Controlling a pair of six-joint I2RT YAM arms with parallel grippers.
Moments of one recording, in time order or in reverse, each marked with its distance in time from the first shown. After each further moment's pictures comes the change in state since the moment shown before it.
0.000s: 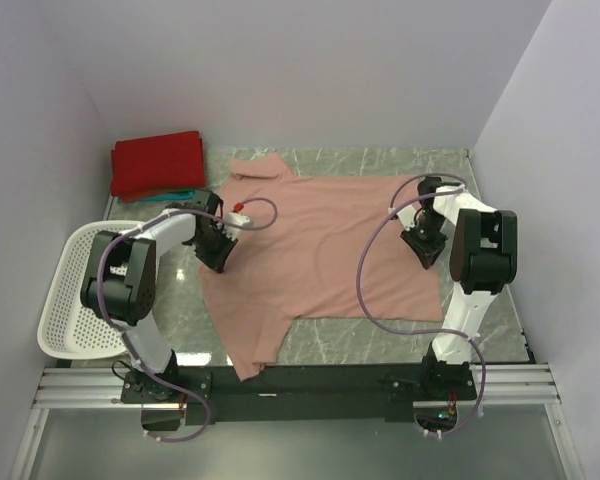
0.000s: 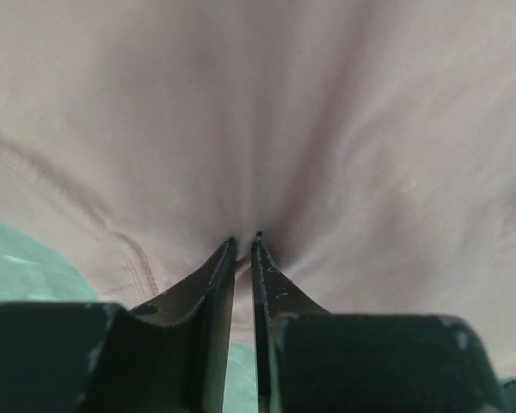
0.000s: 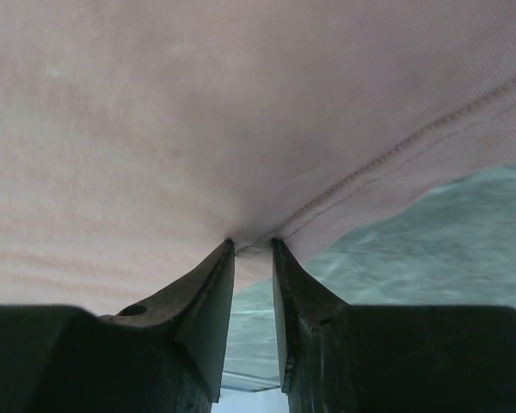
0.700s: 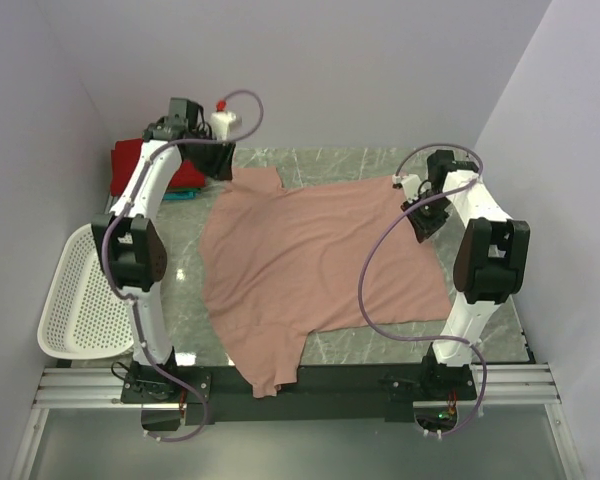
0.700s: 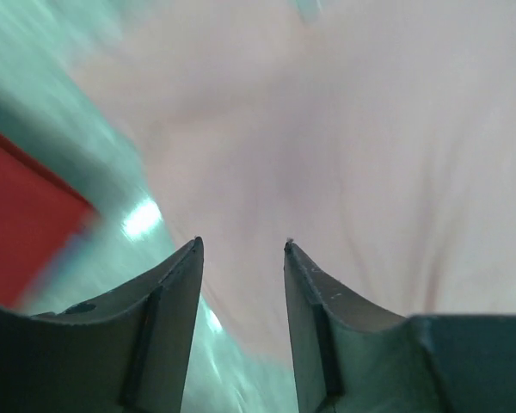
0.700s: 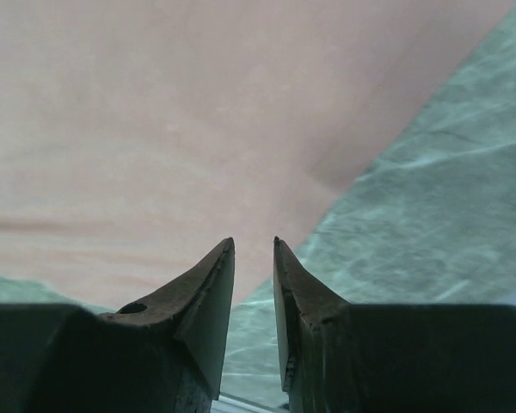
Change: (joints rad) left arm 0.088 0.257 0.878 -0.246 0.170 -0.078; right arm 0.006 -0.092 0.177 -0.080 -0.139 0.039
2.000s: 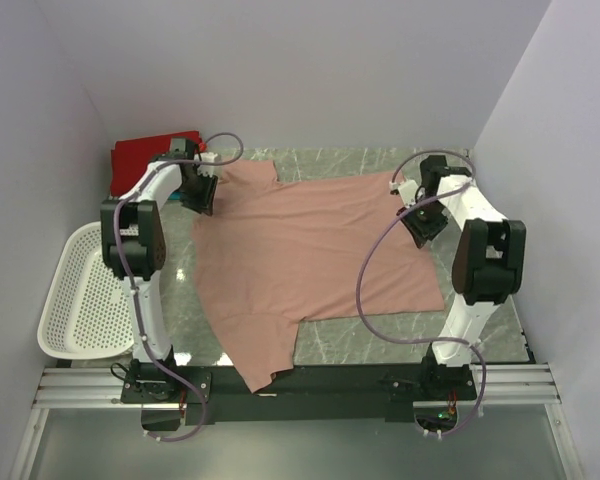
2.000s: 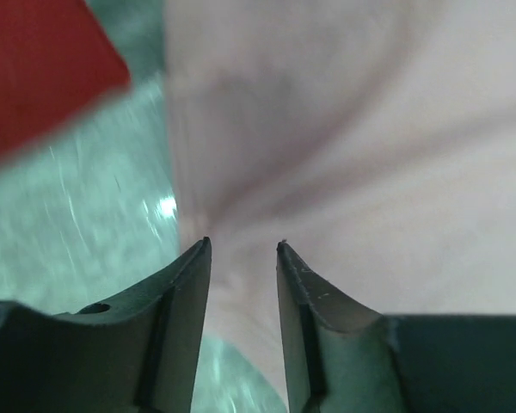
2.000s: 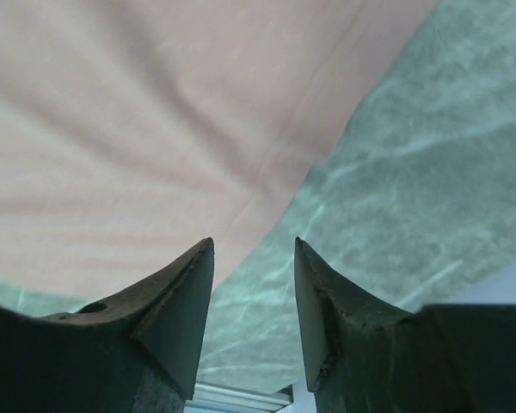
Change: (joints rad) left arm 0.085 0.167 -0.193 0.156 -0.244 -0.203; right arm 0.032 0.022 -0.057 0.069 0.116 0.047
